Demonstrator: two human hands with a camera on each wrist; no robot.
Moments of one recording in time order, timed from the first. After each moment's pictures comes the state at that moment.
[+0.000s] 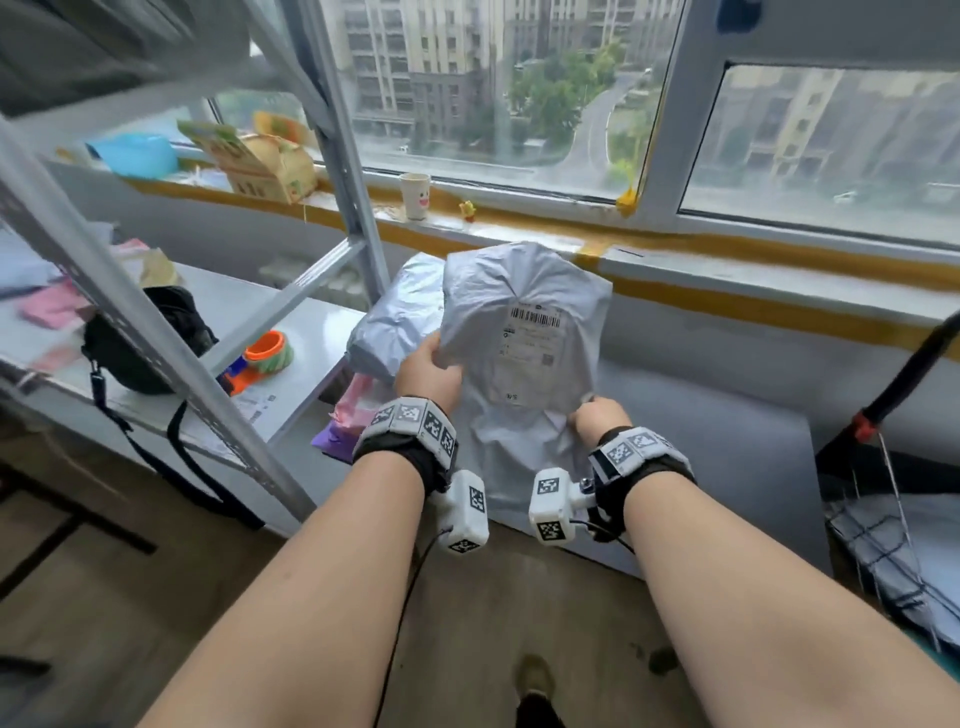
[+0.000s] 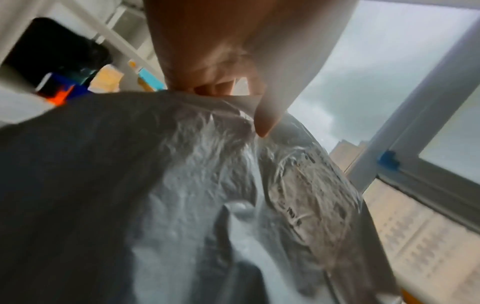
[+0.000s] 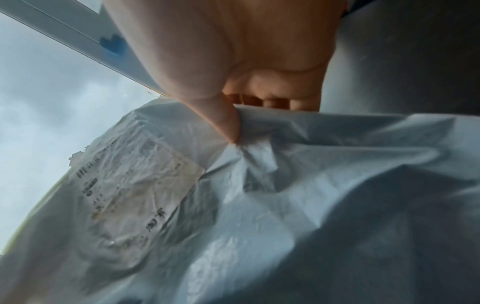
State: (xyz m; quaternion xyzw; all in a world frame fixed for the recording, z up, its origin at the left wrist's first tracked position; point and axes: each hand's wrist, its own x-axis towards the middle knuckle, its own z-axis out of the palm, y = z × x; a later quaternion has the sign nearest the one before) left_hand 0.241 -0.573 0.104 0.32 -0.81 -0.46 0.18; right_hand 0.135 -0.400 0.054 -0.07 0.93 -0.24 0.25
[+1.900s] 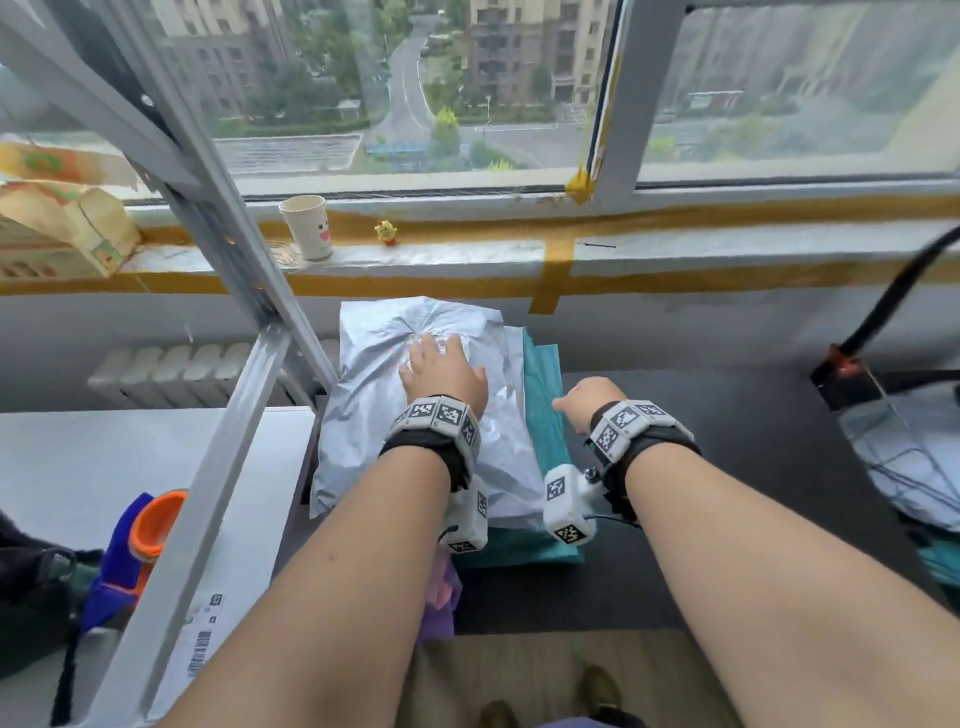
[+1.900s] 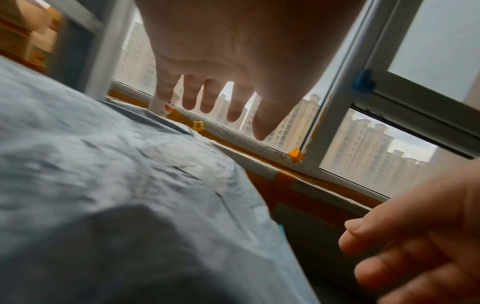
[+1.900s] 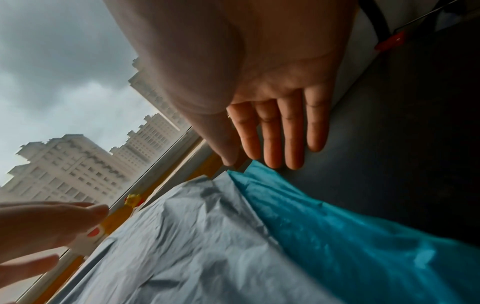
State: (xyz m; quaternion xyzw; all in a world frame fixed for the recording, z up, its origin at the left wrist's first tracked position) left_hand 0.043 -0.708 0.069 0.16 -0.98 -0.15 -0.02; right_hand 0.020 -0.536 0.044 0.12 0.92 -0.28 0.24
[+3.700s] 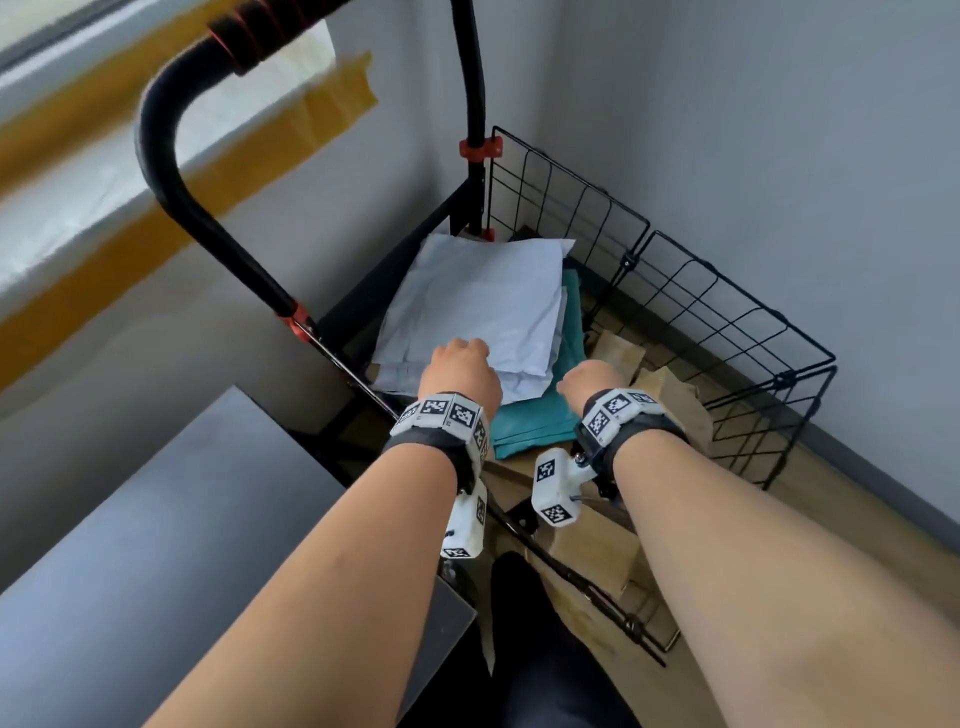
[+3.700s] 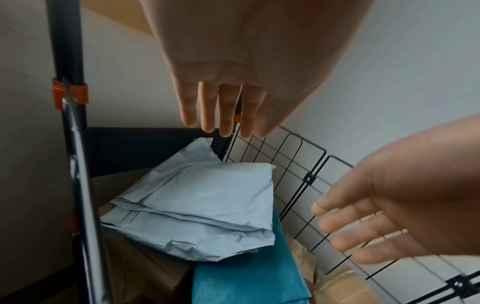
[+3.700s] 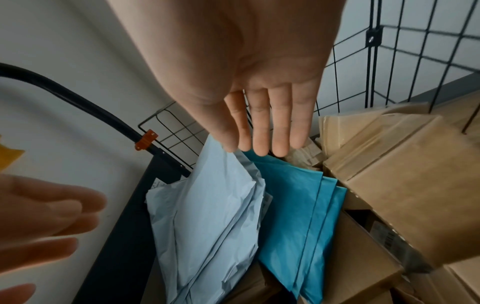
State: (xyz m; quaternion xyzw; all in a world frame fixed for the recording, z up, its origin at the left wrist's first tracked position) left_hand -0.038 0.051 -0.058 -0.30 -0.91 -0.10 -0.28; right_hand 0.053 0.183 -0.116 0.51 0.77 -0.27 0.28
